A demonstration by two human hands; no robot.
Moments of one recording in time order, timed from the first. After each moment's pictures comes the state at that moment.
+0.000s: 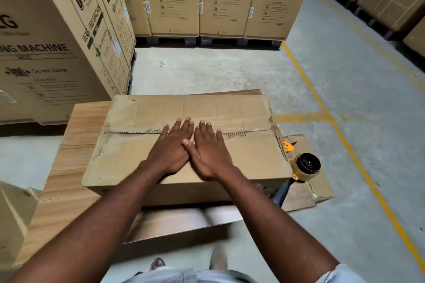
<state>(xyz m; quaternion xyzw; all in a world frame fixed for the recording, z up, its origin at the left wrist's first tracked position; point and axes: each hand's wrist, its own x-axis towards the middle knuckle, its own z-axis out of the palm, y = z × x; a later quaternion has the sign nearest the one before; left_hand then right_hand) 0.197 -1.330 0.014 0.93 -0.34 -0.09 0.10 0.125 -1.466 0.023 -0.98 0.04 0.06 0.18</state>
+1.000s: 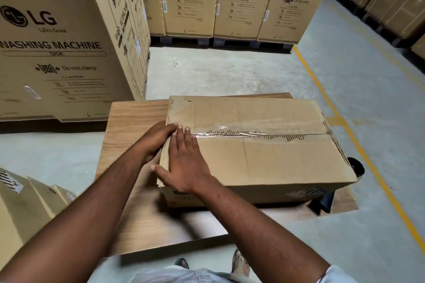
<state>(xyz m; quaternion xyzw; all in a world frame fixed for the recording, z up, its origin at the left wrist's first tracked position) 0.299 -1.158 0.021 0.71 -0.04 -0.32 0.63 0.189 -1.250 0.019 -0.99 -0.04 0.04 0.13</state>
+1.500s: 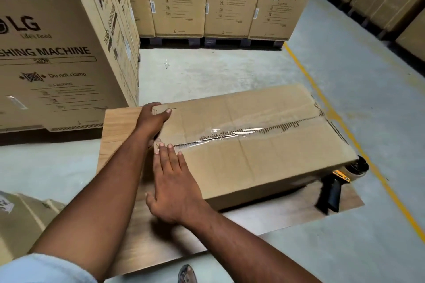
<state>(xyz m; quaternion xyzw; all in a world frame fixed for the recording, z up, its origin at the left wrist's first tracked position) 0.382 -1.165 0.002 0.78 0.04 -0.13 0.61 0.180 -1.203 0.016 -0.99 -0.07 0.02 0.08</state>
